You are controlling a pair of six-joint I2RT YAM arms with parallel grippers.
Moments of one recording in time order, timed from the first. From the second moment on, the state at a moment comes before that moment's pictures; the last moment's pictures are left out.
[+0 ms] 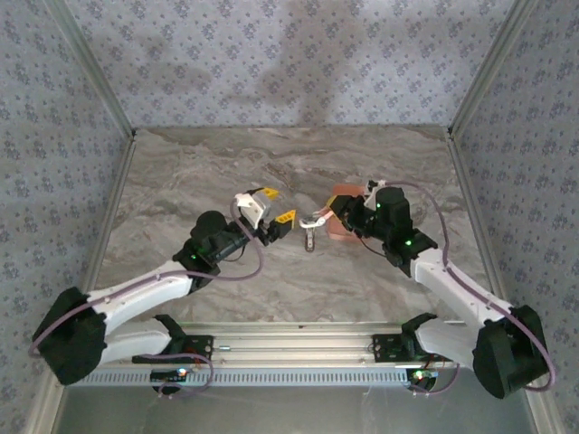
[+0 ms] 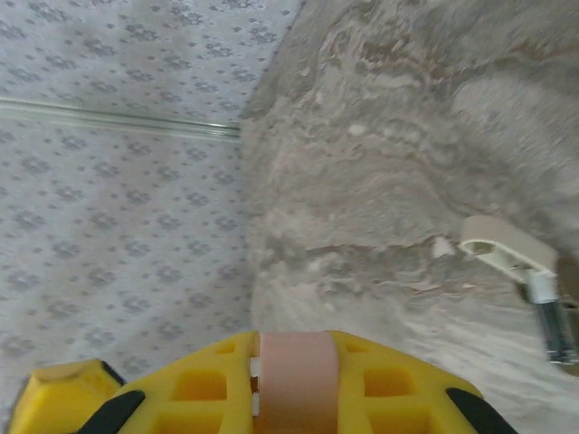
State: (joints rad) left arm -0.78 1.12 0.57 0.58 0.13 0.02; right arm 0.43 1.08 0.68 0.01 -0.33 1.12
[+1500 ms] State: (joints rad) left arm -0.82 1.30 0.82 -0.19 0.12 -0.21; right arm 0.63 1.18 0.81 -0.36 -0.15 0.45
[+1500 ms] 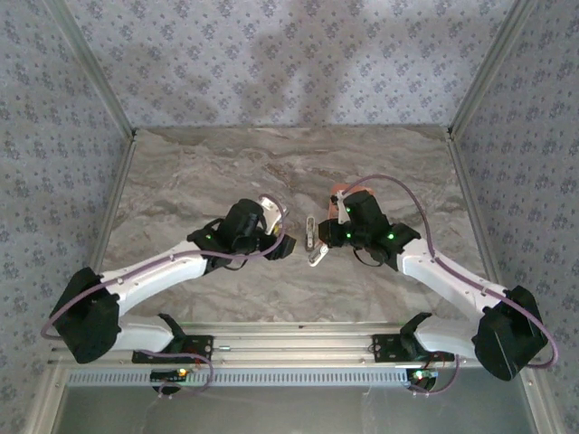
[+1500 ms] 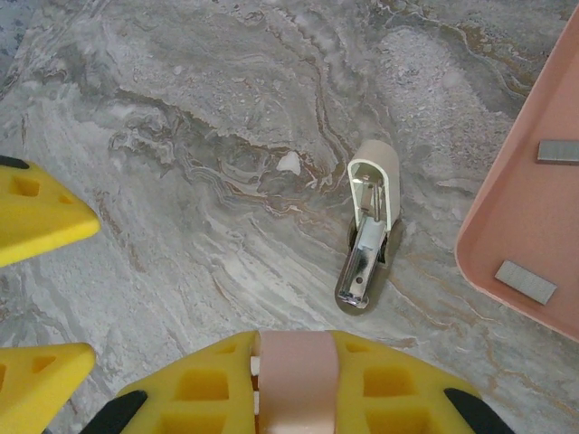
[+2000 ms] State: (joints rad) left arm -0.83 1.36 0.82 -0.06 0.34 -0.28; right arm 0.65 1.17 0.80 -0.31 -0.16 0.41
